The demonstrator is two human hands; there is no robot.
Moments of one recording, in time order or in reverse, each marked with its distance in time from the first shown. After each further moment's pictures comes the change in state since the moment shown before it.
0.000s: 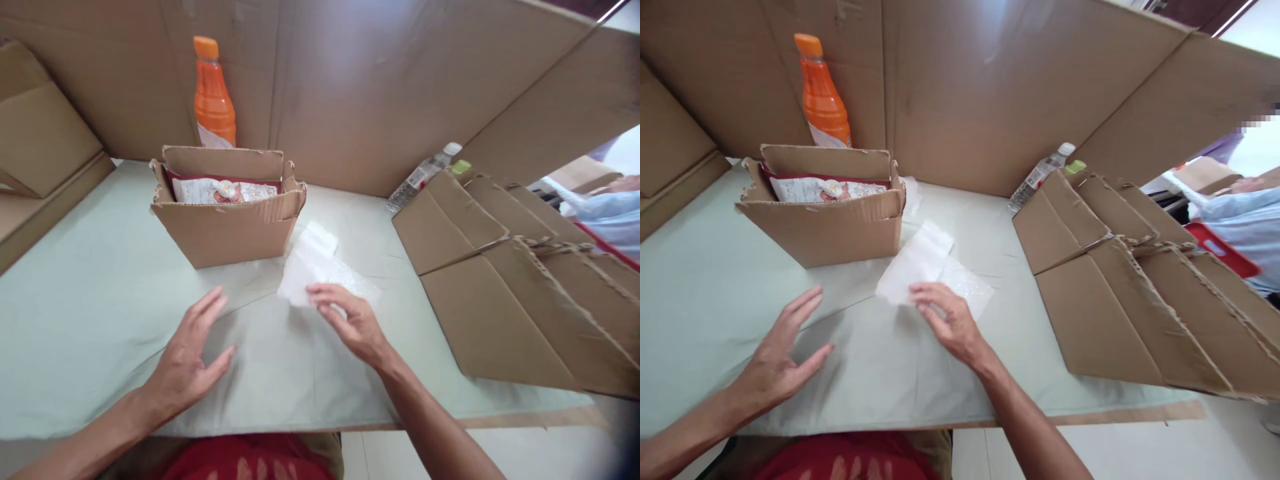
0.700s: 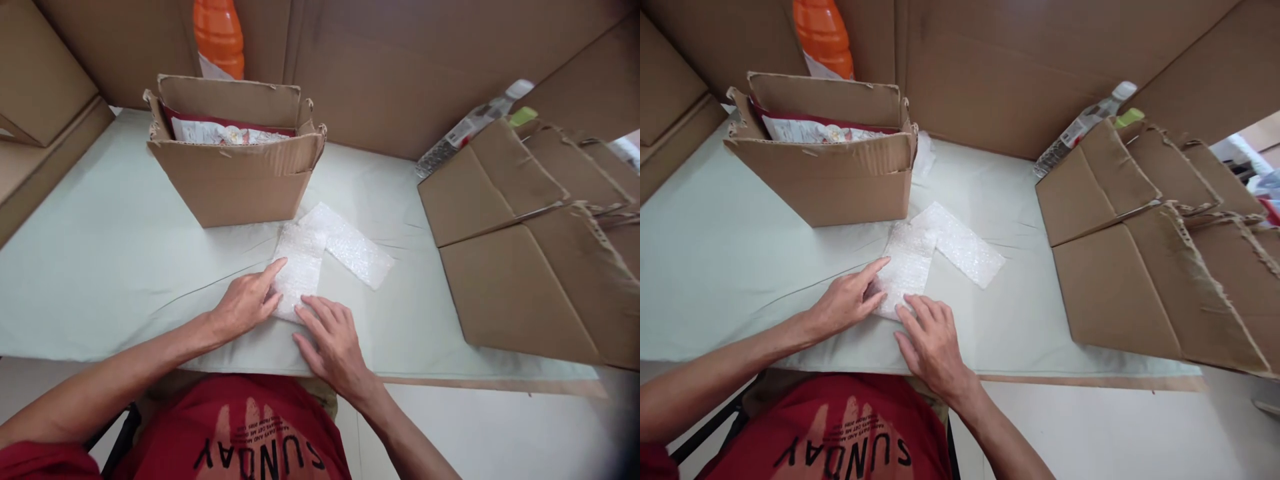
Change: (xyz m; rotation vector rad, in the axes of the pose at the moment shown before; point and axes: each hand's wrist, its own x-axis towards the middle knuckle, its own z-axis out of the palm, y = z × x) left_hand 0.034 0.020 0.052 -0.096 -0.308 -0.068; right_hand -0.083 -0.028 0.062 -0.519 -0.048 -0.150
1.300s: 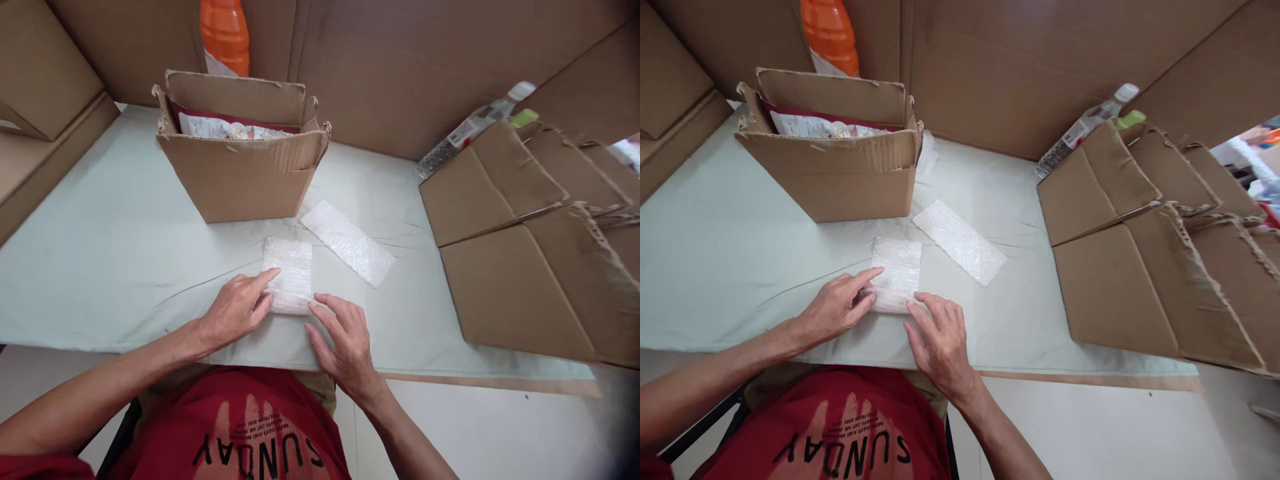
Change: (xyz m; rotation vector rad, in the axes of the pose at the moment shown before) left_hand -0.024 0.004 -0.007 0.127 0.122 0.115; right_hand -0.003 -0.002 -0.002 -0.026 0.167 0.055
